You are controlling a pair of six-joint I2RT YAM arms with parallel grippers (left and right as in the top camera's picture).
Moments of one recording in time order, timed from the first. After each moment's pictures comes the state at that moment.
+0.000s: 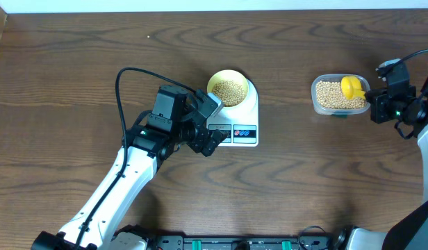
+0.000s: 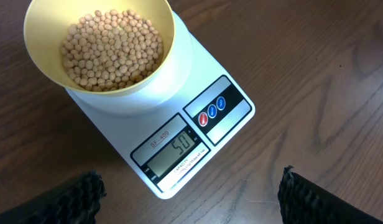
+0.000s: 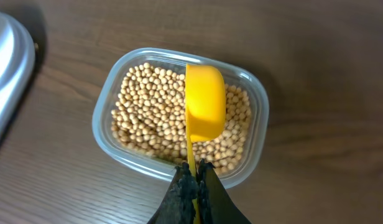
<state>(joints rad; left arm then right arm) -0.36 1.32 0.88 -0.48 0.42 0.25 -0.40 1.49 1.10 -0.61 -0.48 -0.52</state>
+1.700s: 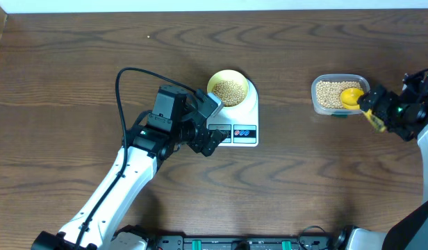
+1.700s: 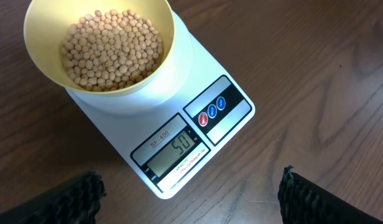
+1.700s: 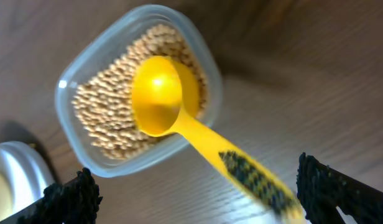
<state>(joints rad) -0.36 1.32 0.88 -0.48 0.42 0.25 -0.40 1.49 1.10 -0.72 -0.28 0.24</state>
